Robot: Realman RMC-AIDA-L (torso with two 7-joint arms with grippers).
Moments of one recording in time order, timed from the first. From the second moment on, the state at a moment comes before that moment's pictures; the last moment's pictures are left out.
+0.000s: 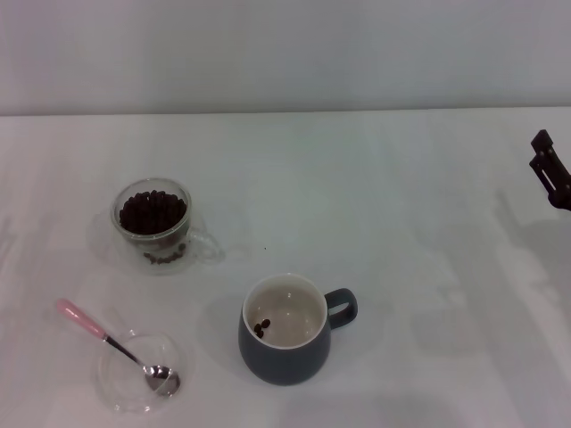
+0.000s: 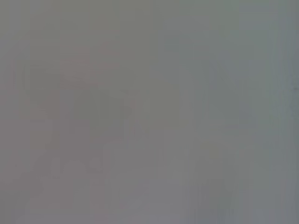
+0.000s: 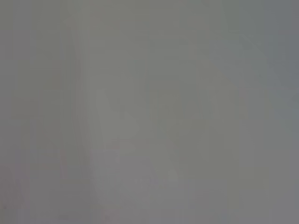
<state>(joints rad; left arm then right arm) -0.35 -2.08 0.30 0.19 -1.95 -1.30 2.82 0.34 2.01 0.27 0.22 -1.69 -1.35 0.22</state>
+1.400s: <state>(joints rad) -0.33 -2.08 0.30 0.06 -2.16 -1.37 2.82 0.31 2.01 0.27 0.22 -1.59 -1.36 0.21</state>
